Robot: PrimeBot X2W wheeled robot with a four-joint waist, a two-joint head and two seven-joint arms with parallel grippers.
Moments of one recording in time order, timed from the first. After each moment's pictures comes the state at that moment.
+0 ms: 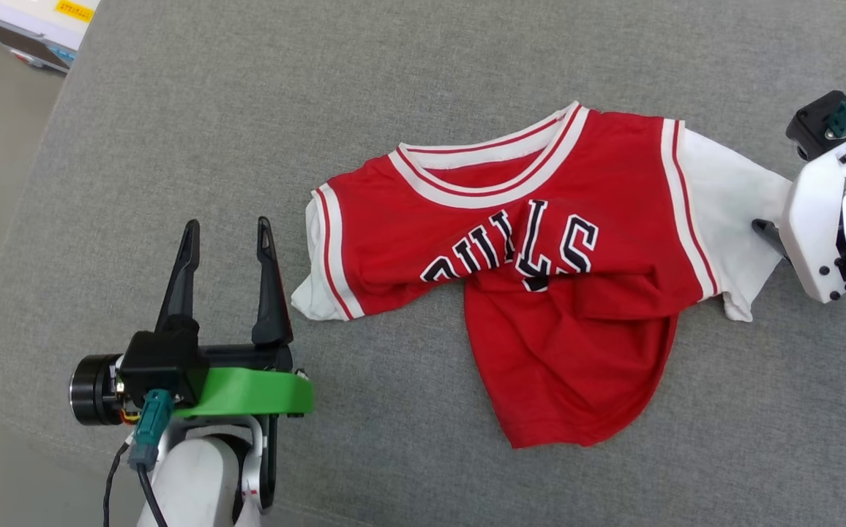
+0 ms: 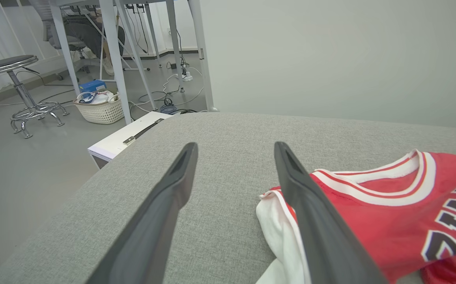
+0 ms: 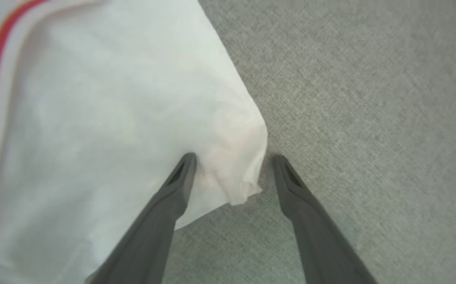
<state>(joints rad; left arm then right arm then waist) -0.15 0.11 -0.16 -0.07 -0.16 0.17 -0.26 -0.80 -0.69 0.70 0.38 0.64 0.13 0.76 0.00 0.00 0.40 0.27</state>
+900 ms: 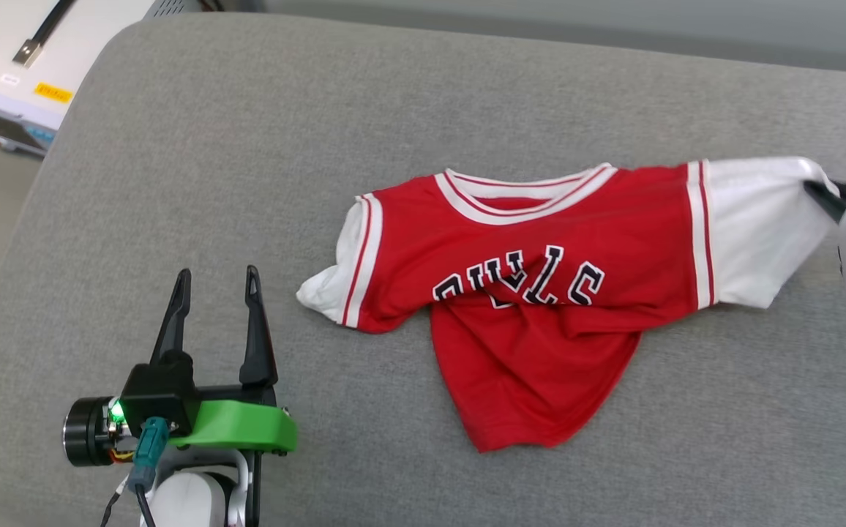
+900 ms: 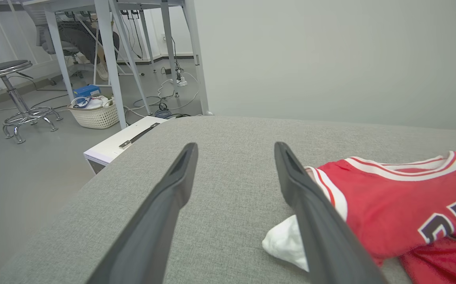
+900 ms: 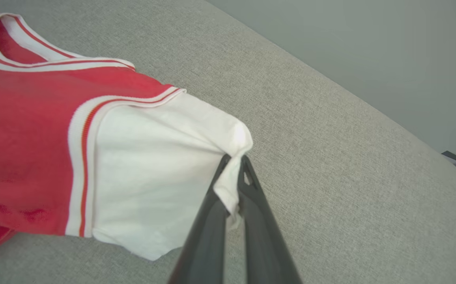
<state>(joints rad) -0.08 0.06 -0.05 -0.01 -0.08 0.08 -0.26 -0.77 -0.79 0.70 0.37 0.77 0.13 0.39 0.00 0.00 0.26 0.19</state>
